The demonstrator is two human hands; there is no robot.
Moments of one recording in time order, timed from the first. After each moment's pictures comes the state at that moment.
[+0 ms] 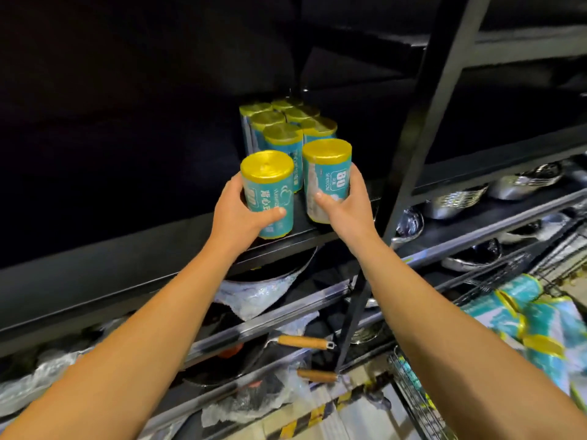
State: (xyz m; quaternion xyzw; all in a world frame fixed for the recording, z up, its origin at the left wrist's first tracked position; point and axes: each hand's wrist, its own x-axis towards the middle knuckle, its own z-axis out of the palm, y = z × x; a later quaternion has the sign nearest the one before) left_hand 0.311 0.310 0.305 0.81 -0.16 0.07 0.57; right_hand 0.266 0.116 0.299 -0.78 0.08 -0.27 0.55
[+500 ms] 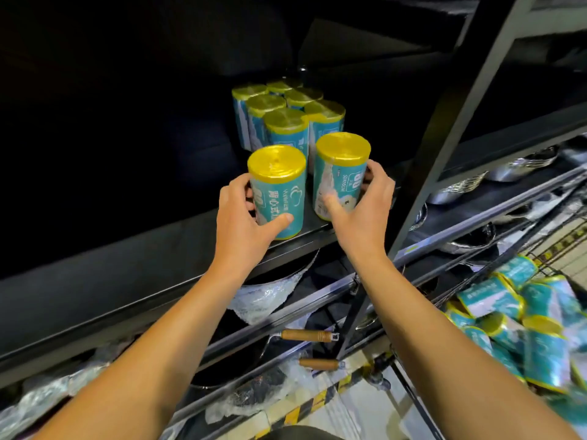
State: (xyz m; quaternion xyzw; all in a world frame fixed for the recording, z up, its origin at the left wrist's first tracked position) left_hand 0.319 0.314 0.285 0.83 -0.18 0.12 0.51; right_hand 0.275 0.132 0.269 -0.79 0.17 -0.39 0.43
